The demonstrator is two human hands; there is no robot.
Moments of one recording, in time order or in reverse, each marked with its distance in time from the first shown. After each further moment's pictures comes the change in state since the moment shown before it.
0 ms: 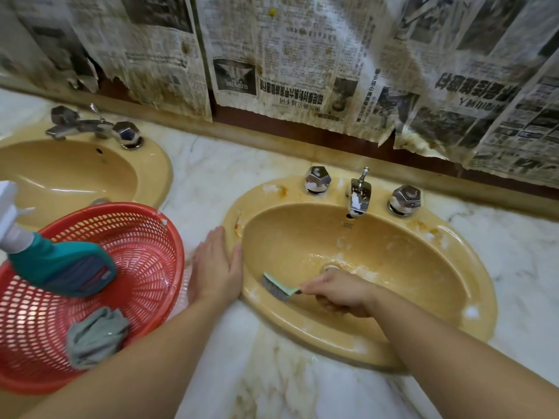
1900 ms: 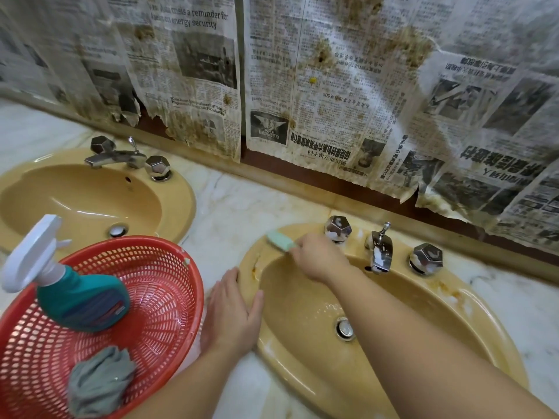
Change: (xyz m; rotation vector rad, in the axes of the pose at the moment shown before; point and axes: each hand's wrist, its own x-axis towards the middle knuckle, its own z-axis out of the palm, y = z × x) left_hand 0.004 -0.007 0.006 -0.060 0.075 -0.030; right_hand 0.037 -0.178 0.000 -0.738 0.593 -0.205
